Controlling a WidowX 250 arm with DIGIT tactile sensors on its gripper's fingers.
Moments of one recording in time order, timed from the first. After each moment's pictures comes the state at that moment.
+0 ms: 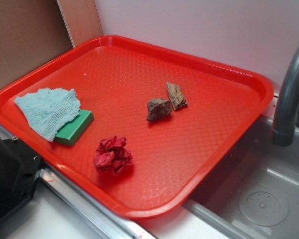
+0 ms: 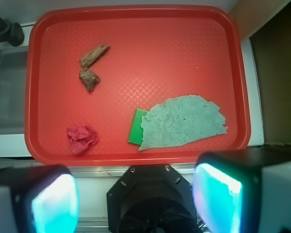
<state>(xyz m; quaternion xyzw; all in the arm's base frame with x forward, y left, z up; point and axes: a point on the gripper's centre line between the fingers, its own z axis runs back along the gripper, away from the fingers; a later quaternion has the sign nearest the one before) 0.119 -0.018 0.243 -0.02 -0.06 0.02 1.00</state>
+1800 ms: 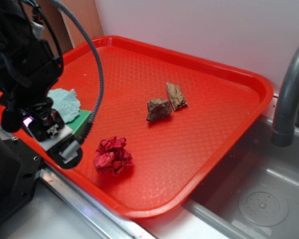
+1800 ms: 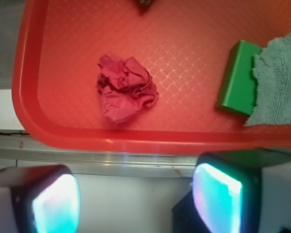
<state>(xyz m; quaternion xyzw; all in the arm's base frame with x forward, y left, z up) 0.082 -0.108 0.098 -0.06 -0.05 -0.03 1.00</state>
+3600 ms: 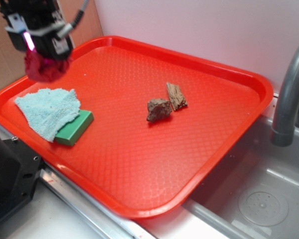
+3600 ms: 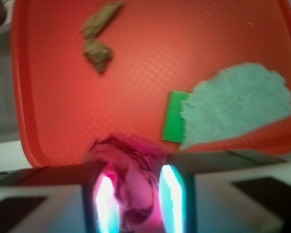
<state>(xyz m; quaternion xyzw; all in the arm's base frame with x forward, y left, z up) 0.137 -0.035 0.168 -0.05 0.01 0.11 0.99</state>
